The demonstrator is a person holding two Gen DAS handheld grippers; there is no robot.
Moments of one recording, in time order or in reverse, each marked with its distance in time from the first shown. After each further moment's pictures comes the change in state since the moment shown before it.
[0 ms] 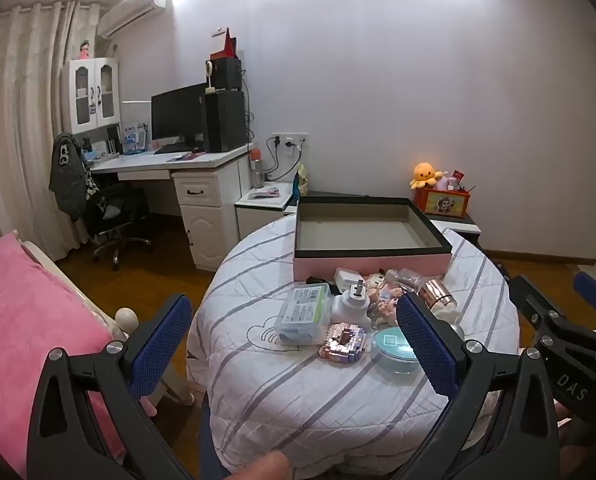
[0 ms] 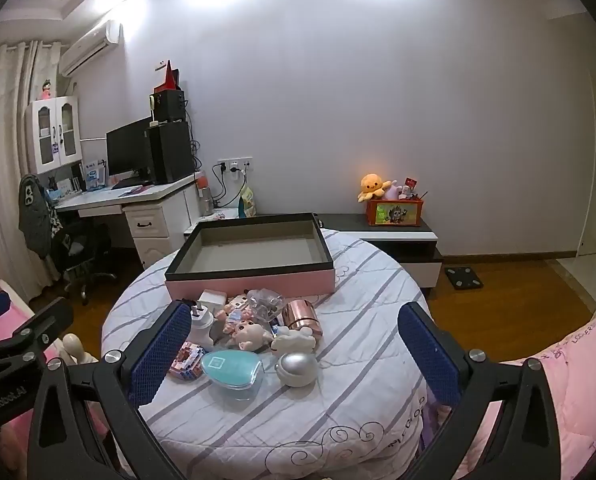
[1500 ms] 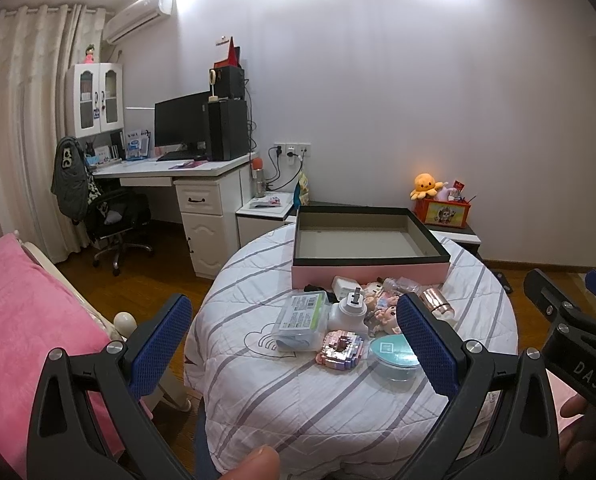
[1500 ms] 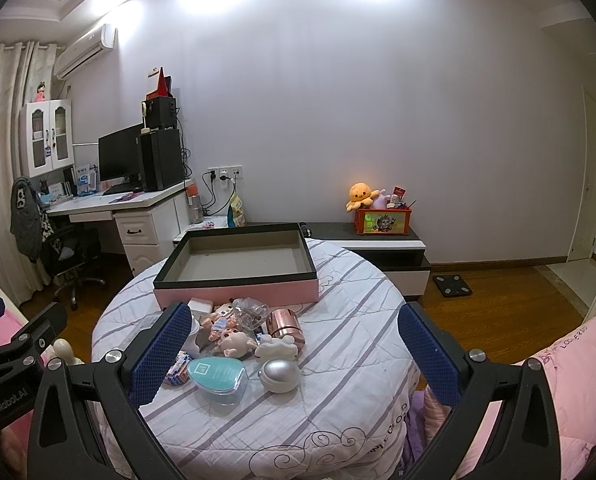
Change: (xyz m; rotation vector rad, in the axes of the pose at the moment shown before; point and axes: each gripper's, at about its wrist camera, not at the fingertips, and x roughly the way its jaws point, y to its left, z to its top) left arm -0.002 -0.006 -0.002 0.001 -0.032 0.010; right arm -0.012 -0.007 0.004 -0.011 -0.036 -0.041
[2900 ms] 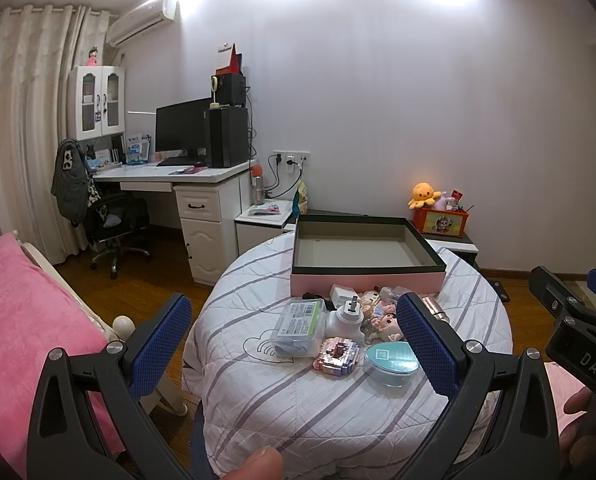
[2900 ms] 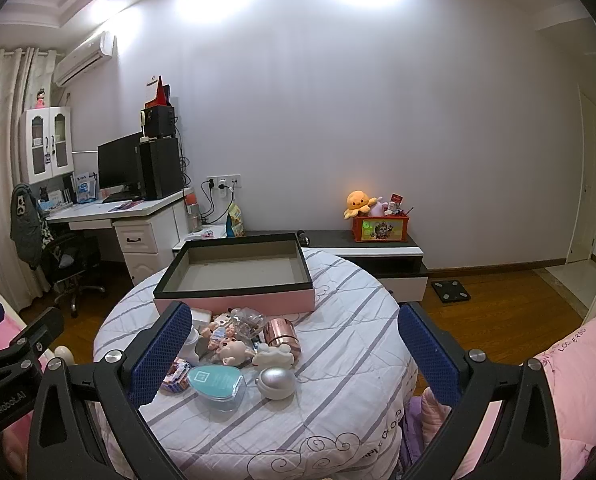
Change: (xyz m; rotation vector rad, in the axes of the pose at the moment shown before) left arm -0.005 -0.003 0.005 -0.013 -0.028 -0.011; right arm -0.008 -0.005 0.008 0.013 -0.025 -0.002
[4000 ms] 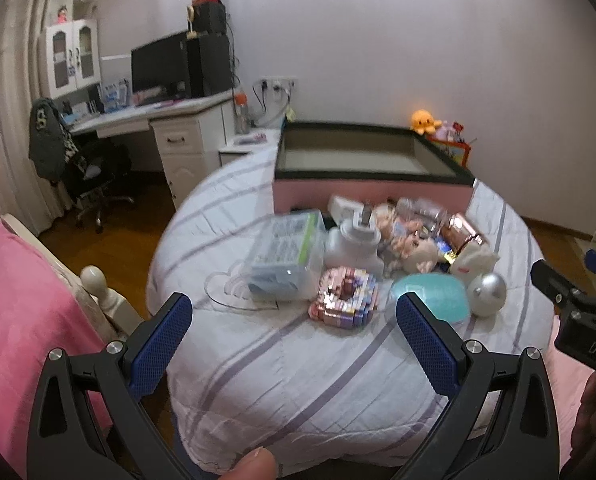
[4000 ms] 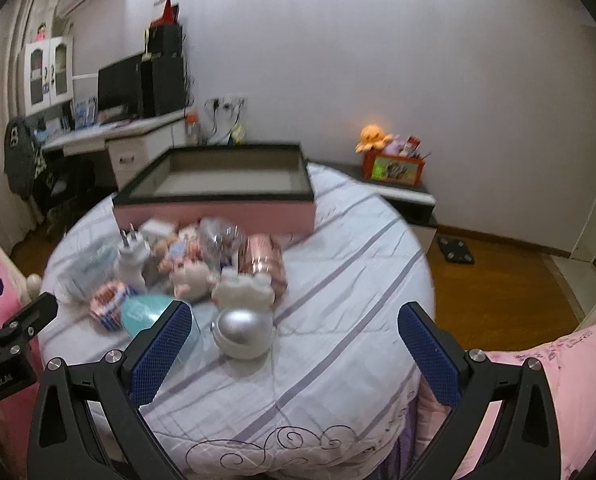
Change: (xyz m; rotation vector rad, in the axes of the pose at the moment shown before) left arm 0.106 -0.003 -0.066 0.029 0.255 -0.038; right arm 0.106 -0.011 -0.054 -0.108 0.276 0.023
